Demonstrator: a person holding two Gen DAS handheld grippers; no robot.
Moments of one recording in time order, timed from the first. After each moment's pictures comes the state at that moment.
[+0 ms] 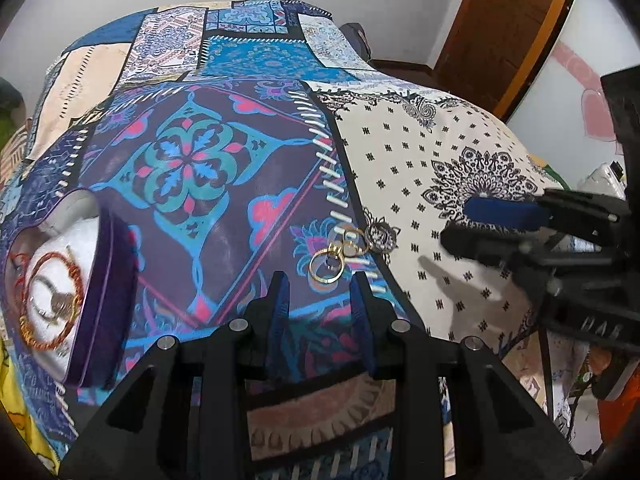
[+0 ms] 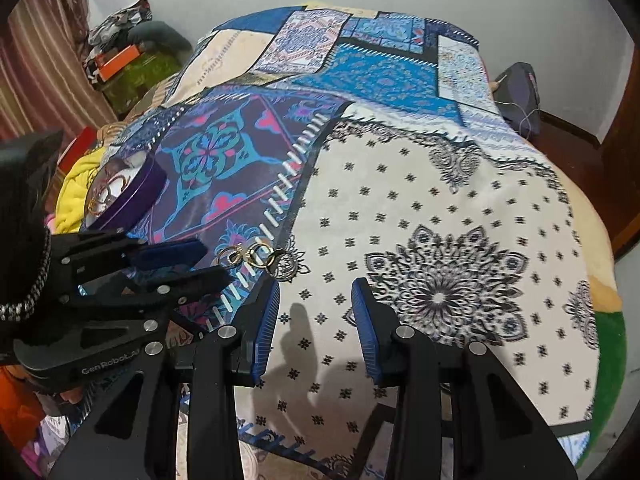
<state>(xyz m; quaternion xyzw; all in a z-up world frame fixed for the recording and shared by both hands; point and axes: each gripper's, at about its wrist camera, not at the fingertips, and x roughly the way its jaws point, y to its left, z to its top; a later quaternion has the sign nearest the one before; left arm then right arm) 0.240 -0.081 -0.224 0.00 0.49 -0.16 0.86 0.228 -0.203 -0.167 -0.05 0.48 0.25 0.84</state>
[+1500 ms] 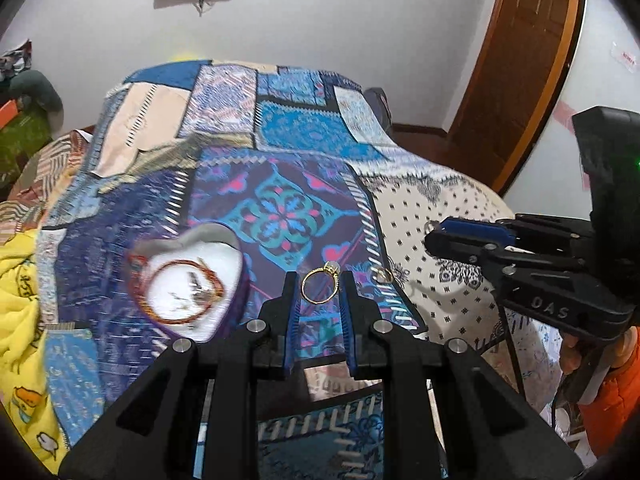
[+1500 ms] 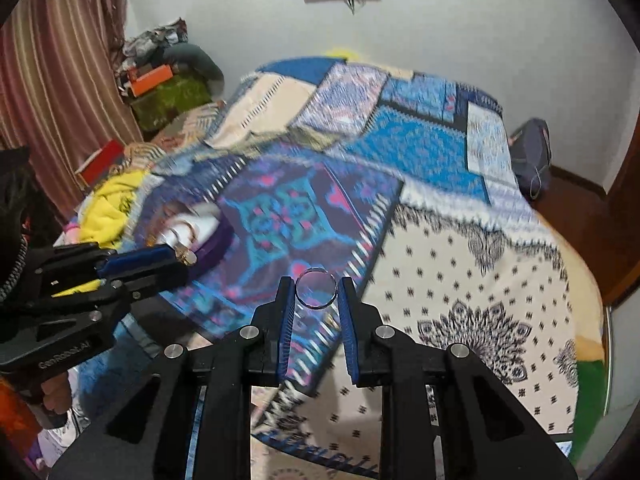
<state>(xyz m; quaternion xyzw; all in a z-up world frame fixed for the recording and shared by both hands) 0.185 -0.016 -0.151 -0.04 0.39 -0.11 0.91 0.205 -0.155 -0.100 -0.06 0.39 0.28 0.87</state>
